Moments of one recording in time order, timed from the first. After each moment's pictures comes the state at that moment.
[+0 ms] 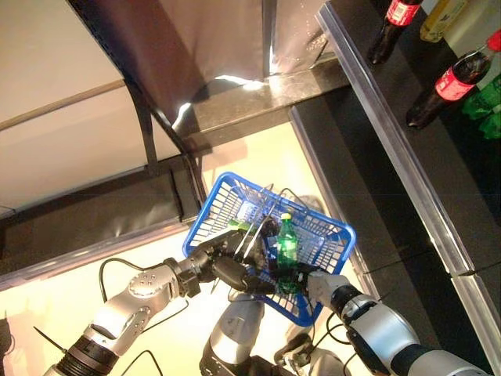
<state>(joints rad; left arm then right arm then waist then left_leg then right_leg) -0.08 0.72 -0.34 -0.19 -0.71 0.26 -0.41 -0.66 -0.07 0.44 1.28 0.63 0.32 -0.15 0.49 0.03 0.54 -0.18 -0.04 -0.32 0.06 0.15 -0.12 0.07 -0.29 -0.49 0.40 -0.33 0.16</state>
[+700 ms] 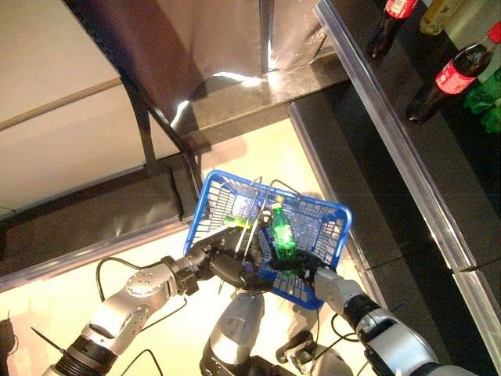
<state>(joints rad) -0.08 0.71 -0.30 -0.18 -0.71 0.26 -0.40 -0.49 -0.19 0.47 0.85 0.63 0.25 -0.20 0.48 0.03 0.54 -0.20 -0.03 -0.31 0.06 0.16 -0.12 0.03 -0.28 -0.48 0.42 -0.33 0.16</state>
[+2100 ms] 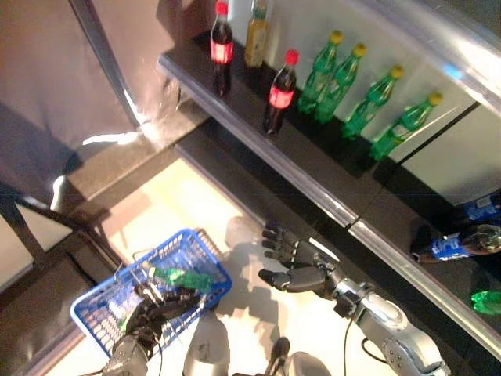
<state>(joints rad) 0.29 0.40 -0.03 0.36 -0.71 0.13 0.15 0.14 -0.44 0.30 -0.18 0.63 0.22 0.35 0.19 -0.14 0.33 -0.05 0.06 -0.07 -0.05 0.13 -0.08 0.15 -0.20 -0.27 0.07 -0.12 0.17</state>
